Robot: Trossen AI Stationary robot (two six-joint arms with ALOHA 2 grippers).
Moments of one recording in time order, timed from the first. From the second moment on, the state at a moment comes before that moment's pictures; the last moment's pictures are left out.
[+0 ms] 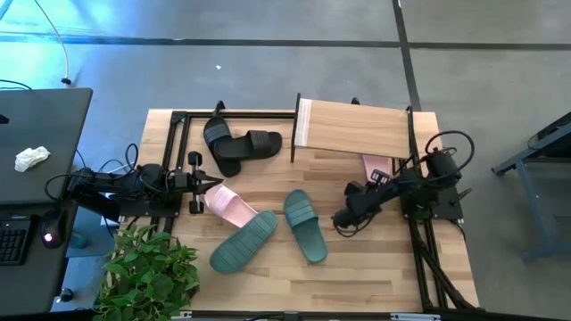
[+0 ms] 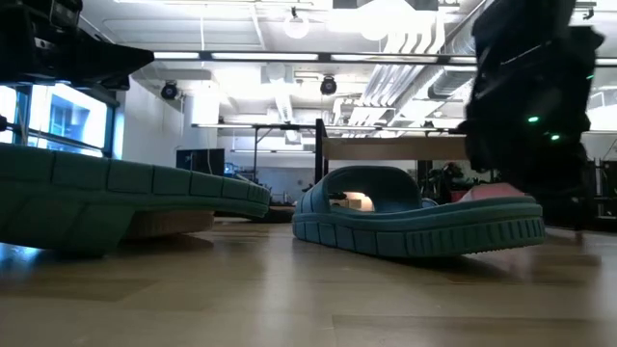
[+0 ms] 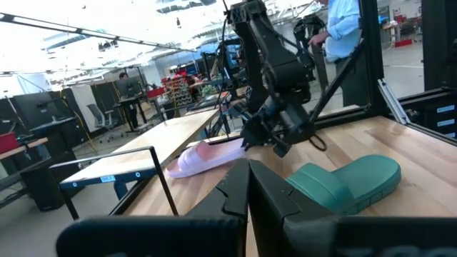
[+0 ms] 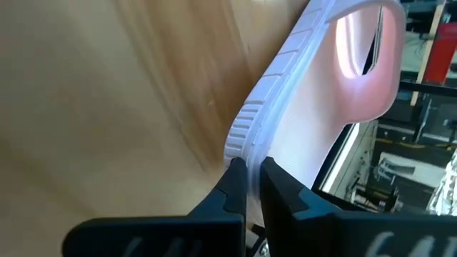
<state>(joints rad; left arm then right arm) 0.03 0.01 0.01 0.10 -0.15 0.28 0.25 1.82 0.87 -1.27 0.57 0.93</state>
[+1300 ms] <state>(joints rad) 0.03 0.01 0.01 0.06 -0.15 0.28 0.11 1.79 0.72 -1.11 0.58 0.90</state>
